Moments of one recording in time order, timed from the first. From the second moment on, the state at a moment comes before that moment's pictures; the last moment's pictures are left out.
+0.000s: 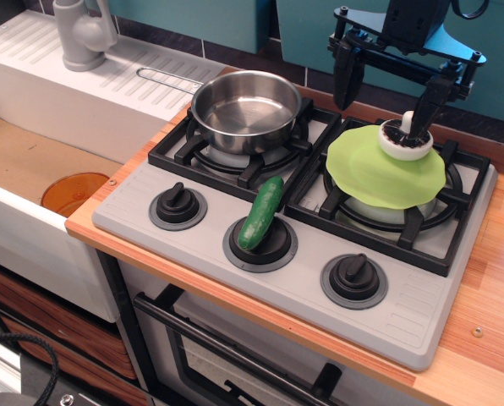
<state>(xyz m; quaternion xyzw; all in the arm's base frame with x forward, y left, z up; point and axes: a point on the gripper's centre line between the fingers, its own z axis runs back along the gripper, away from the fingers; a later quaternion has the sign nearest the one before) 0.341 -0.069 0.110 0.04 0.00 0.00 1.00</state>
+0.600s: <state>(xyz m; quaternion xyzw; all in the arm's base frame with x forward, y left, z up) 0.322 -0.024 0.113 0.11 -0.09 0.04 0.99</state>
